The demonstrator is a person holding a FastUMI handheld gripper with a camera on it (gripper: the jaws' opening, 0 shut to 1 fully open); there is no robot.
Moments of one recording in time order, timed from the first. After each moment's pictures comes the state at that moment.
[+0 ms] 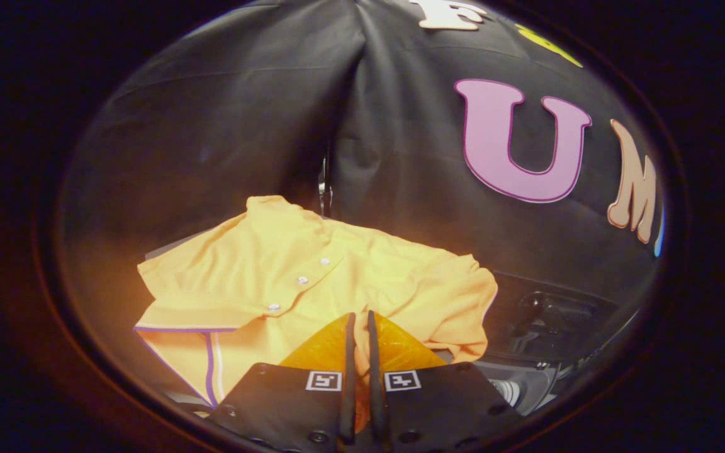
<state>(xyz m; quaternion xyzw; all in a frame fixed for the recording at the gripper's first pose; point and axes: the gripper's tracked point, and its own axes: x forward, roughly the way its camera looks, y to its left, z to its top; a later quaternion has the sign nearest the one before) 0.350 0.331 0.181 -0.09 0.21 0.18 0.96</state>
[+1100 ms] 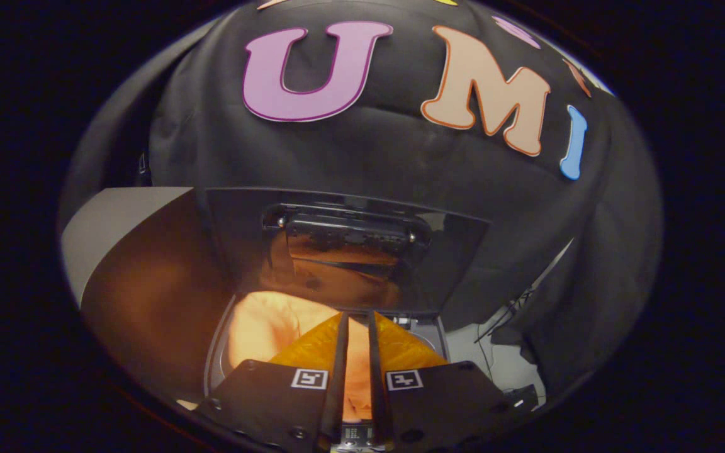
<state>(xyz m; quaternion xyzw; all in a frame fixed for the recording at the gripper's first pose) 0.360 0.017 0.127 -0.07 0.27 -0.10 0.96</state>
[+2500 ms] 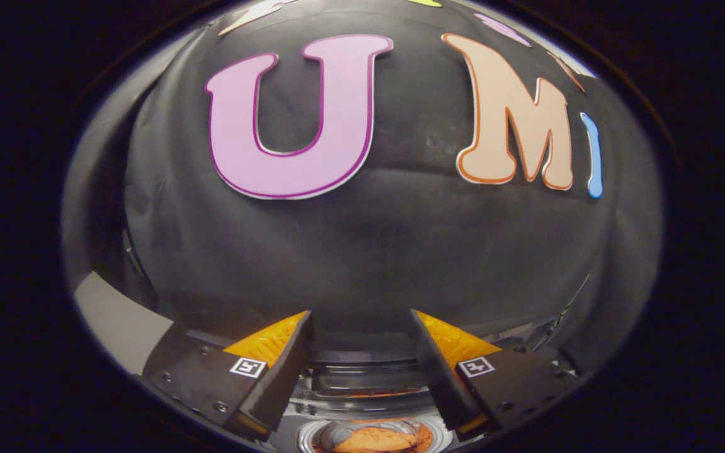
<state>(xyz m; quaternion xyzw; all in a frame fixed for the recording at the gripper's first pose) 0.515 0.047 0.187 0.00 0.16 -0.09 0.98</state>
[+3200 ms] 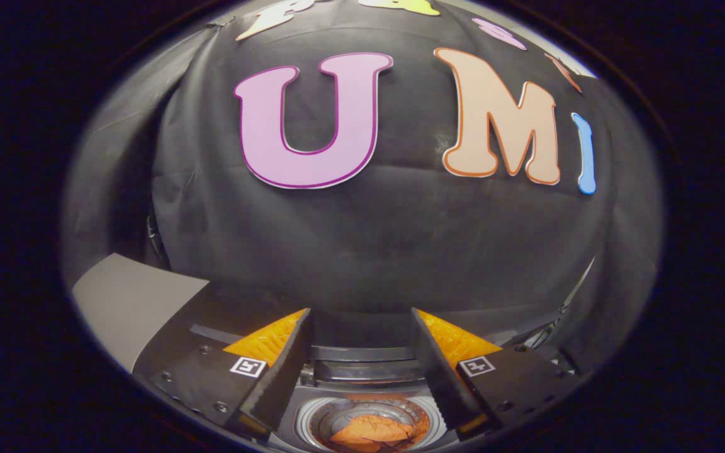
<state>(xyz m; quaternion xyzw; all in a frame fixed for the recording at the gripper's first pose) 0.434 0.059 0.180 -0.01 0.17 -0.07 0.98</state>
